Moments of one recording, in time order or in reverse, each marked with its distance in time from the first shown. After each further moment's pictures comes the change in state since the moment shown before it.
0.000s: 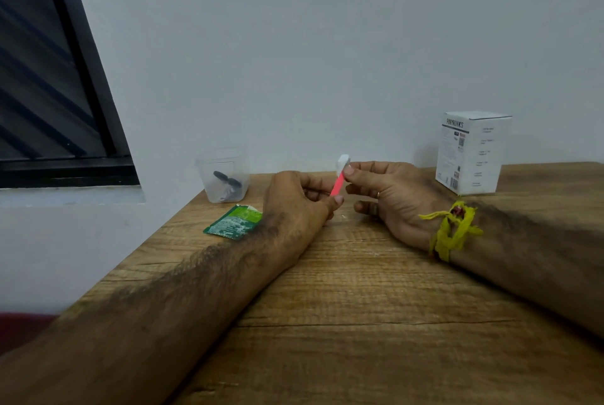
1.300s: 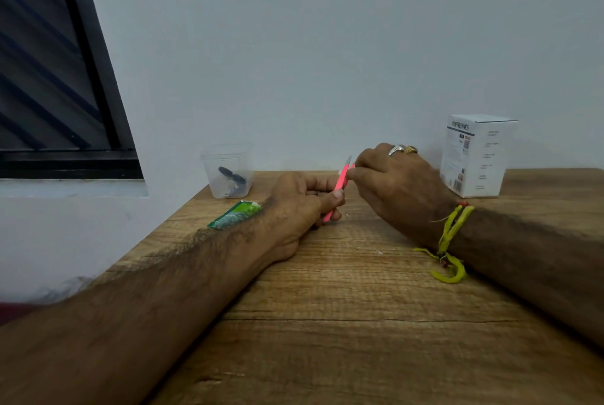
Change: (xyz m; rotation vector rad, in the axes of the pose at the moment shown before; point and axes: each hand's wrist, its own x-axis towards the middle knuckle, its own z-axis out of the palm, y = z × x) left_hand 0.011 -0.010 -0.006 -0.304 -0.242 -0.118; right_hand 0.013 -0.004 -0.026 -1.526 -0.003 -1.383
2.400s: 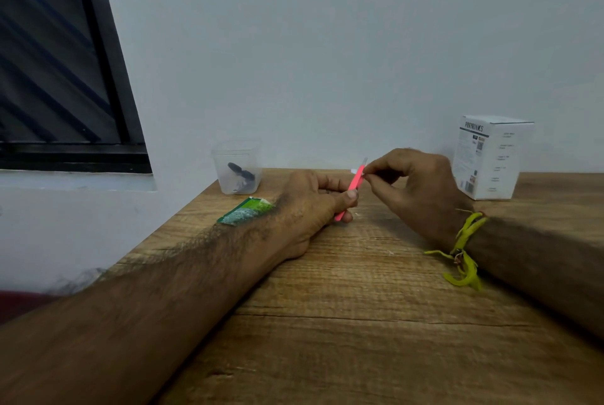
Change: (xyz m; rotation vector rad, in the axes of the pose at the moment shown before) left_hand -0.002 0.001 0.003 -0.017 0.007 -0.026; right_hand -0.003 -0.012 -0.004 0.534 0.097 0.487
